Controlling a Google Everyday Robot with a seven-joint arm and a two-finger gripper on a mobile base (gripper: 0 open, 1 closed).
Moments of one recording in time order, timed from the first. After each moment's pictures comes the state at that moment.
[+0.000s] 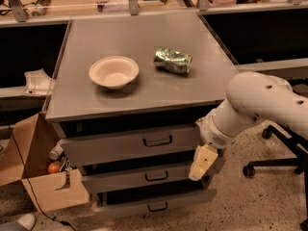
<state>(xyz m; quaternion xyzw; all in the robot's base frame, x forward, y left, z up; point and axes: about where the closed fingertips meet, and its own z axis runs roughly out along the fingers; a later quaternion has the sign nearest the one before) 0.475 -0.139 0.705 -0.59 0.79 0.11 0.16</state>
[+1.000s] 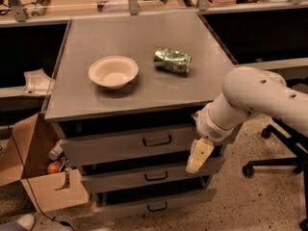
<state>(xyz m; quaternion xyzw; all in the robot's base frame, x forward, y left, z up) 0.498 -0.130 0.707 -0.61 0.77 0.10 0.18</state>
